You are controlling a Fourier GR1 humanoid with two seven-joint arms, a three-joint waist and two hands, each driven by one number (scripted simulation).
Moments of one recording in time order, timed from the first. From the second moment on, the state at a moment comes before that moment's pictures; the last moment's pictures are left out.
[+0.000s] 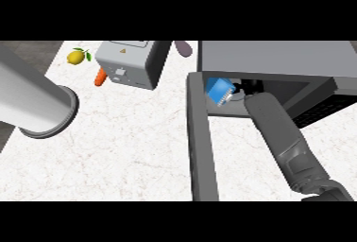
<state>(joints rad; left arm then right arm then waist) 0.40 0.04 0.65 -2.26 0.59 -0.53 0.13 -0.95 -0.10 -0.15 -0.38 0.34 -0.38 -0.58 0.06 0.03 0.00</state>
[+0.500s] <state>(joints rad) 0.38 0.05 0.64 -2.24 0.58 -0.54 0.13 -1.03 -0.16 -0.17 -0.24 0.39 -0.60 -0.62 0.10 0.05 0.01</state>
